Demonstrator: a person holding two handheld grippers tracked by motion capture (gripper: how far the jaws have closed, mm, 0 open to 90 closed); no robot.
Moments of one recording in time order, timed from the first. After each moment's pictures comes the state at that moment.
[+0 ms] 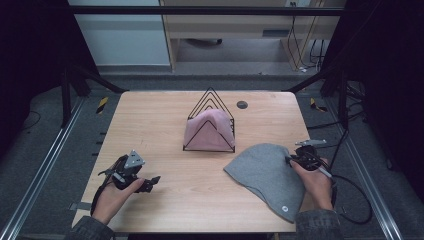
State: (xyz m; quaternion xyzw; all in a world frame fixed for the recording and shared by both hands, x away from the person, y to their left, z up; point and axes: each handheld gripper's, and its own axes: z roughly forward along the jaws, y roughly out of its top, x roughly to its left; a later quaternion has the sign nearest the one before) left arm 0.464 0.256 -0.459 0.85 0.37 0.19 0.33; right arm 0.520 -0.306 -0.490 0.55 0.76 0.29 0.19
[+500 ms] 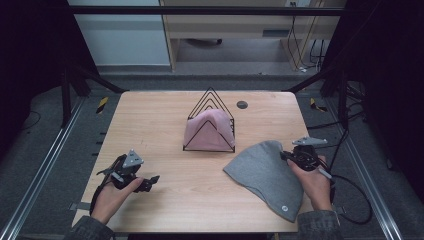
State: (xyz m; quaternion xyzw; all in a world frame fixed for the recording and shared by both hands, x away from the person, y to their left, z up) left arm 0.465 0.259 -0.458 0.85 0.37 0.19 0.34; right arm 0.501 -0.283 -0.454 0.49 0.77 0.35 0.20
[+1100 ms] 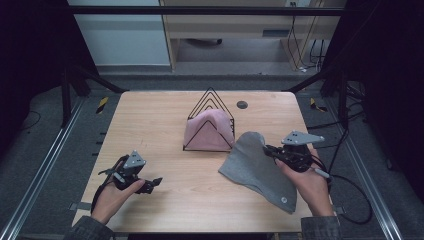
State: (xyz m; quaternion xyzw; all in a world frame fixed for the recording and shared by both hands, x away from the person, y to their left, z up) left arm 0.464 0.253 -0.458 0.85 0.35 0.16 0.35; right arm 0.462 -0.226 -0.376 0.37 0.80 0.43 0.21
